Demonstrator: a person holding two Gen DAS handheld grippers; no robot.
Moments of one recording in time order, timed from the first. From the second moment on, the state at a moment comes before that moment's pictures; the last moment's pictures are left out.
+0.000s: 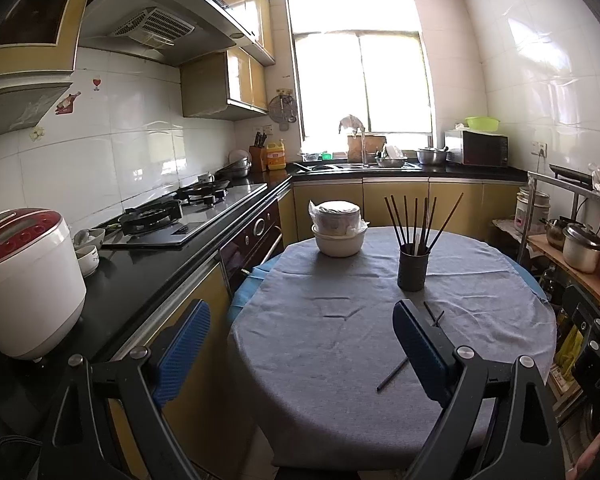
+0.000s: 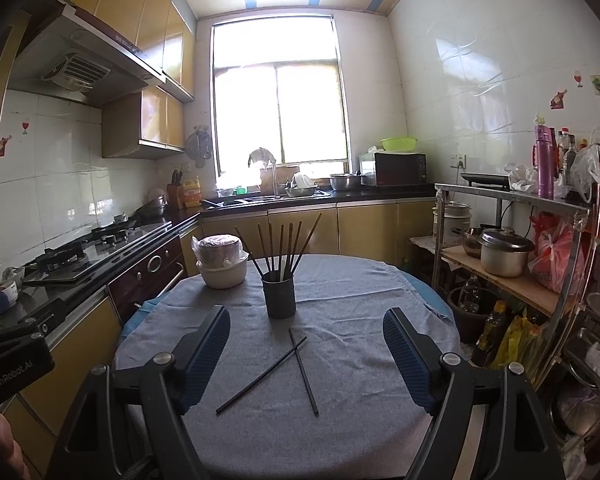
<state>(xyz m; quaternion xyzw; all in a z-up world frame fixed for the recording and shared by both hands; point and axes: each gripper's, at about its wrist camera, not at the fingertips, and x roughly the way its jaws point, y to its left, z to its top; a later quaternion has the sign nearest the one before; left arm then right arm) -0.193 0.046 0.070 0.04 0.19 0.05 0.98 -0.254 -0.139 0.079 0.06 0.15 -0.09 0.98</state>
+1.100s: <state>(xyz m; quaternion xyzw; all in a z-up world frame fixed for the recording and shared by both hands) -0.182 0.019 0.075 0.05 0.20 0.05 0.98 -0.245 -0.160 0.090 0.04 0.14 -0.08 0.99</state>
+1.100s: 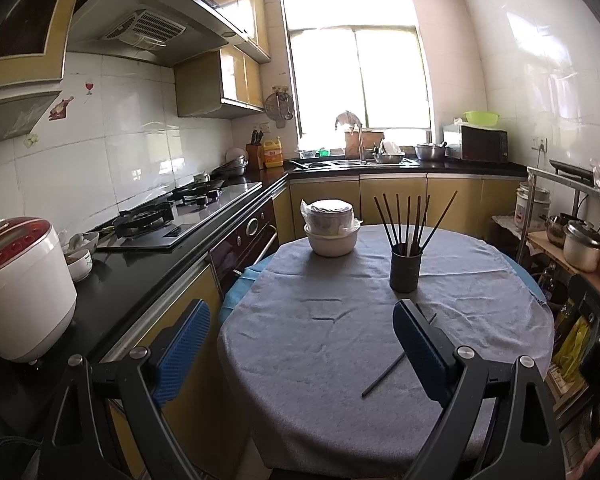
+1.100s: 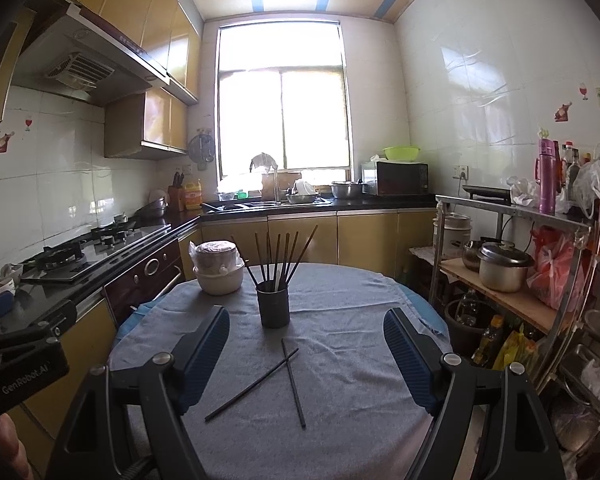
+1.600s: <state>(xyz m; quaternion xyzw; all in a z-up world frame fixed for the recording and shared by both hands) -0.135 -0.003 0.080 0.08 0.23 0.07 0.97 -0.195 -0.194 0.092 0.07 0.15 -0.07 0.98</state>
